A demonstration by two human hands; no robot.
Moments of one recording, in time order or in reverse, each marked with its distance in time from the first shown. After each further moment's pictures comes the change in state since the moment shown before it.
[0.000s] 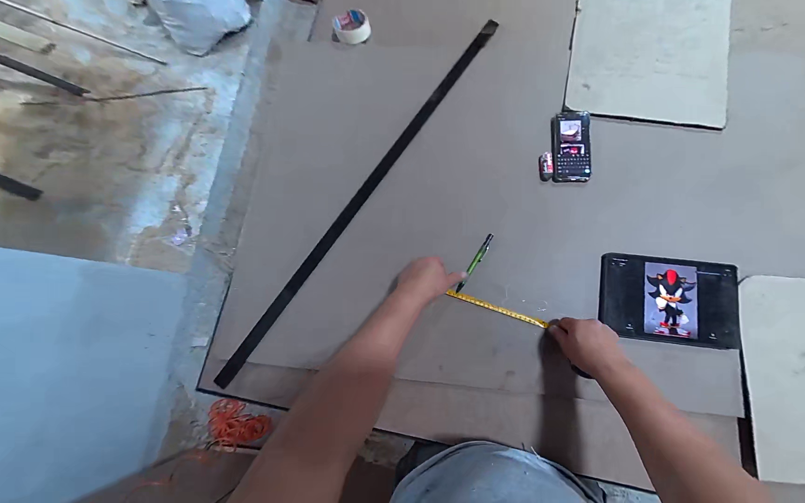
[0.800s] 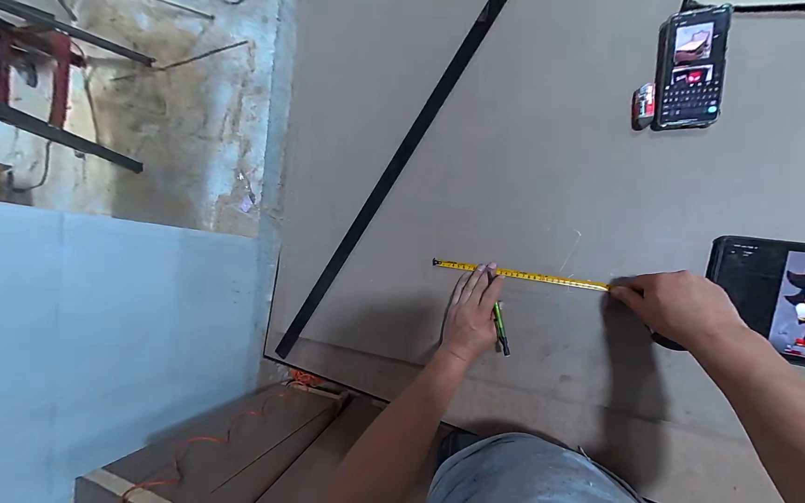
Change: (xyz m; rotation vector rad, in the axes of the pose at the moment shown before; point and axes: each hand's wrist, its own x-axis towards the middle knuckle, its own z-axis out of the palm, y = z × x) left_hand -0.031 -0.060 0.129 0.085 0.619 0.506; right_hand 0.070 -0.009 -0.043 -0.125 -0.001 -0.111
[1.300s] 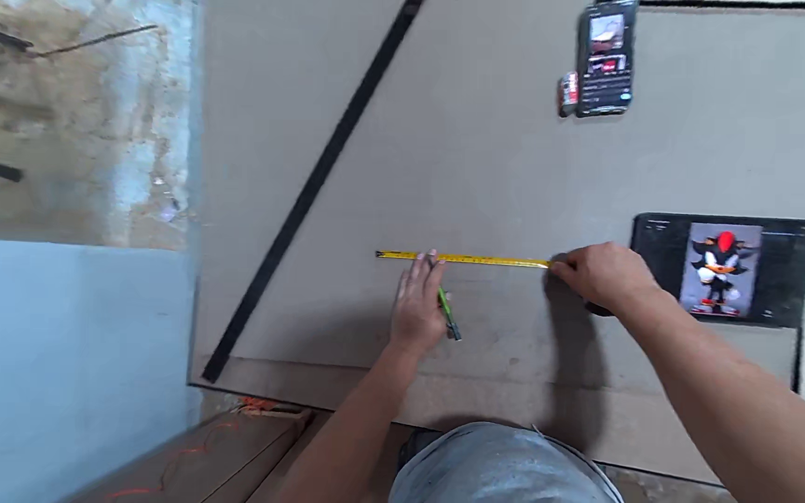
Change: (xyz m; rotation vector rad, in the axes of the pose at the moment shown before) left_hand 0.005 0.004 -0.001 -0.048 -0.034 -0.052; right_hand 0.004 0.001 -0.009 0.052 -0.009 0.032
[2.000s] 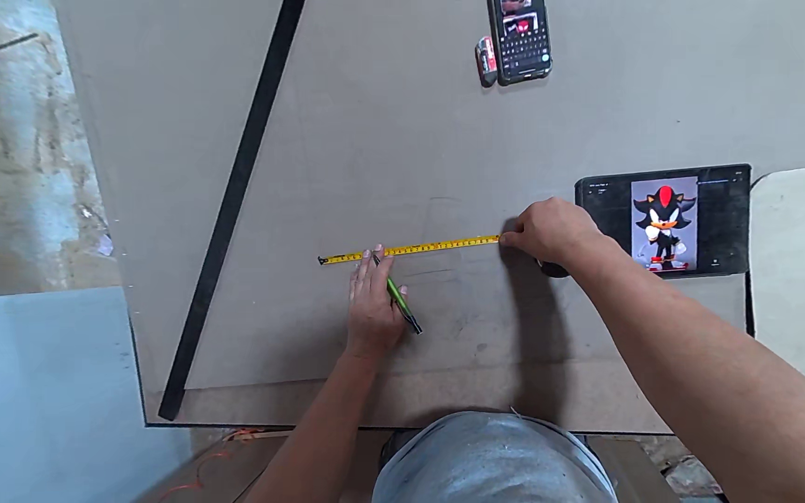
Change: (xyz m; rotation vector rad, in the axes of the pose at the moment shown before) left_hand 0.005 -0.001 -0.005 -0.080 0.007 -0.005; right_hand 0.020 0.006 -0.016 0.027 -0.082 -0.003
